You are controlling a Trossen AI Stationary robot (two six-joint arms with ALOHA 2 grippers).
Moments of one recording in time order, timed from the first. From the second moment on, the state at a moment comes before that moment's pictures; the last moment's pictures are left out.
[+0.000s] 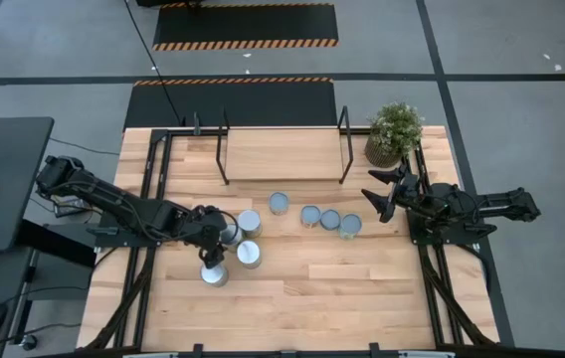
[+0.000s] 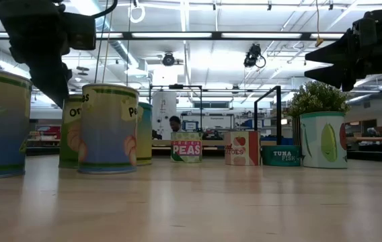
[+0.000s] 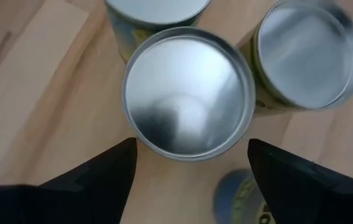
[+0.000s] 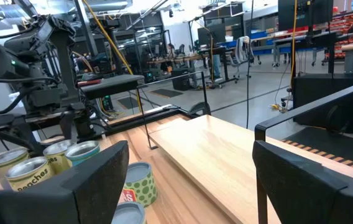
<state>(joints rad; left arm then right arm) -0.35 1.19 0.73 -0.62 -0.24 -0.79 0.06 0.02 0.01 0.10 0.50 0.13</state>
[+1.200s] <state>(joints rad) -0.37 1.19 0.73 -0.64 -0.24 -0.87 0.05 0.02 0.01 0.10 0.50 0.13</state>
